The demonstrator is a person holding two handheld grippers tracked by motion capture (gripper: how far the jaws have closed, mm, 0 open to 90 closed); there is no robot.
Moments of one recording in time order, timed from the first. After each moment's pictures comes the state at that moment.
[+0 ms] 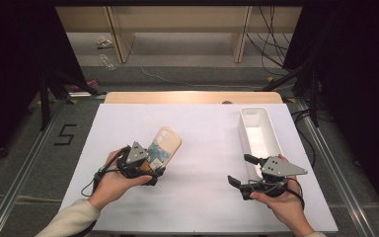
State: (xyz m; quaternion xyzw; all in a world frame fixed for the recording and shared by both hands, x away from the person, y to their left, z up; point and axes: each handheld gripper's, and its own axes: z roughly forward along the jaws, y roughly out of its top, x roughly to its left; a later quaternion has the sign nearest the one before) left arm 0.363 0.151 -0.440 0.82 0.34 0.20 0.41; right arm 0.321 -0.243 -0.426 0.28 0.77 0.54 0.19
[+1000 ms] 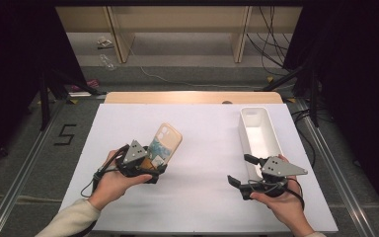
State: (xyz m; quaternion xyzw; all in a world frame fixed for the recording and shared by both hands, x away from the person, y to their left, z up) left arm 0.364 0.151 -0.436 0.80 0.34 0.20 0.45; right arm 0.320 -0.242 -0.426 0.29 0.76 0.55 0.19
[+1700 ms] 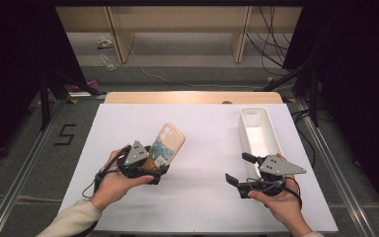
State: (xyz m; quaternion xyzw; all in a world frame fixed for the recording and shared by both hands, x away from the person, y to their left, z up) left arm 0.361 0.145 -0.437 0.80 0.32 0.21 0.46; right arm 0.321 -0.235 -0.422 0.29 0.76 0.56 0.19
